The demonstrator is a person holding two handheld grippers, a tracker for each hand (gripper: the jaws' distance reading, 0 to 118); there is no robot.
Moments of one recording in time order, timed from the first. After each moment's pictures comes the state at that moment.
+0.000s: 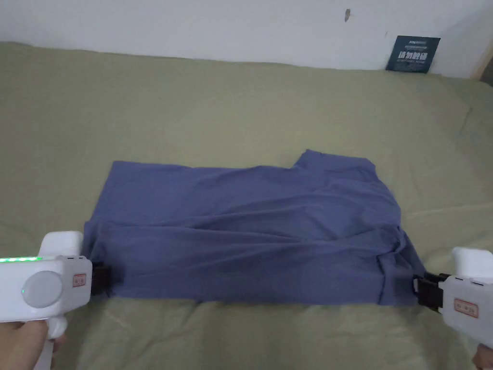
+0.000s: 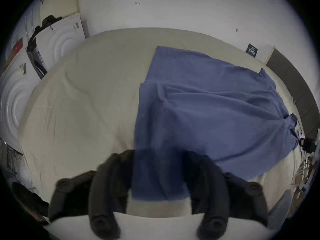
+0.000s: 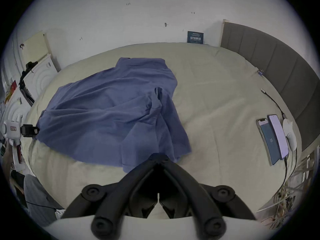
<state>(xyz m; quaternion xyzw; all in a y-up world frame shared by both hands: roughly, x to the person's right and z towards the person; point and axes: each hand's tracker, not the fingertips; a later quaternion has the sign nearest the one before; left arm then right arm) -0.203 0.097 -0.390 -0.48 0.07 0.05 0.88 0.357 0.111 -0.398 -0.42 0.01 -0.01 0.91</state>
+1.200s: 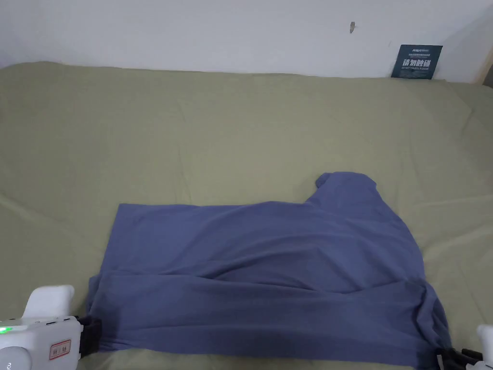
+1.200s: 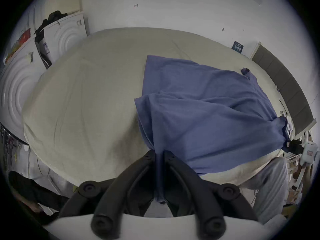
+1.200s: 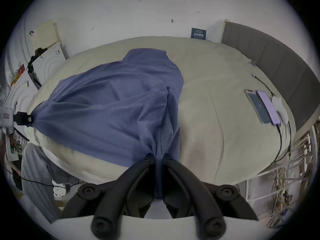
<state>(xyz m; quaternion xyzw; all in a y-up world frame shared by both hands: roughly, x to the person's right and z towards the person) -0.220 0.116 -0.244 -0.49 0.04 0.07 0.87 0.344 0.093 -0.235 -0.45 0.03 -0.01 0.89</state>
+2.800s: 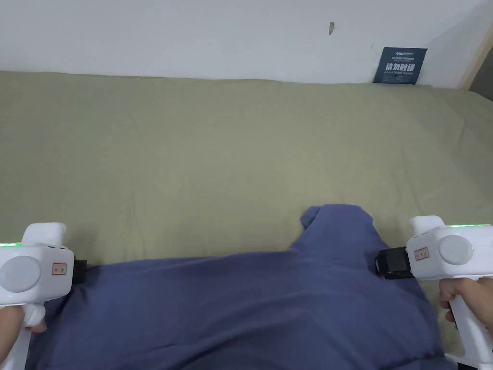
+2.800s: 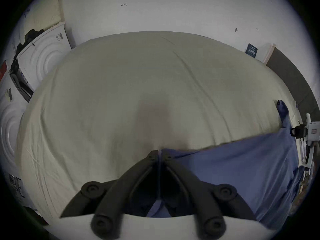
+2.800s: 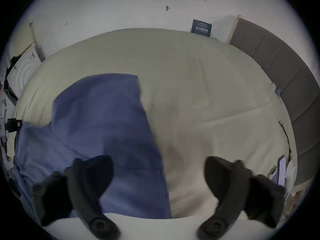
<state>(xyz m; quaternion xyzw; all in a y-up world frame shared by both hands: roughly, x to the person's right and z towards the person) -0.224 0.089 -0.522 -0.48 0.05 0.03 0.87 0.349 0.082 -0.567 -0.52 -0.01 0.04 0.85</state>
